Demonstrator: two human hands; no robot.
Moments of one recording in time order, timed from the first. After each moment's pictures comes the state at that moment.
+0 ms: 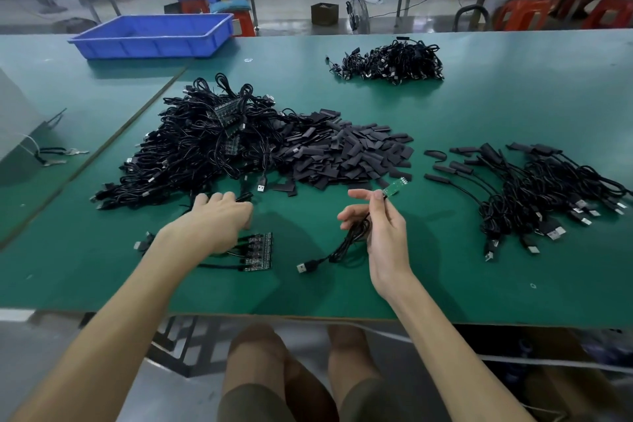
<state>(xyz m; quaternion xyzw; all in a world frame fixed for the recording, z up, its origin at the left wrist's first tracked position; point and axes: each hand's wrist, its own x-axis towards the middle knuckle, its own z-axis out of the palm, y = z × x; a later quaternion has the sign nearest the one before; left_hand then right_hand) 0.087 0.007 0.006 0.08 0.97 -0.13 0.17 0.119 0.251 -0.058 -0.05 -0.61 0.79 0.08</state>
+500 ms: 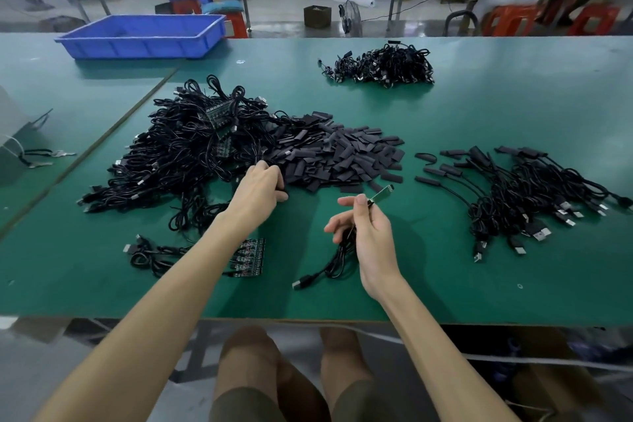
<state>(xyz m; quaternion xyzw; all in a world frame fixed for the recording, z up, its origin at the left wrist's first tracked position) 0.018 0.054 -0.032 0.07 0.98 0.17 -0.02 0.118 0.252 -0.061 -0.02 -0.65 0.76 0.06</state>
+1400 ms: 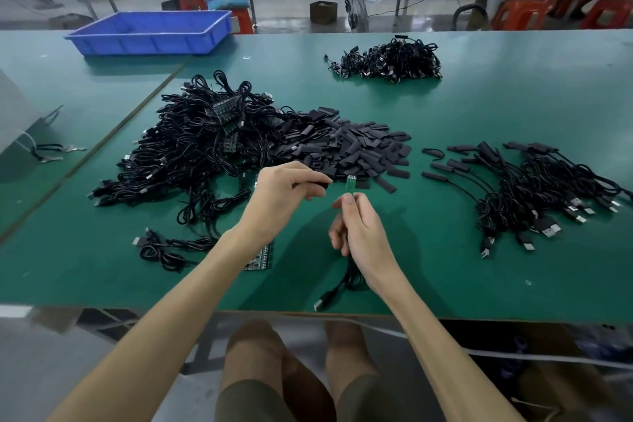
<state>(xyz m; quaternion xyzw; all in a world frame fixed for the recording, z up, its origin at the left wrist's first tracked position) 0.077 0.081 -0.009 0.19 0.85 0.48 -0.13 0.124 0.243 -0.048 0.02 -0.74 0.67 0.02</state>
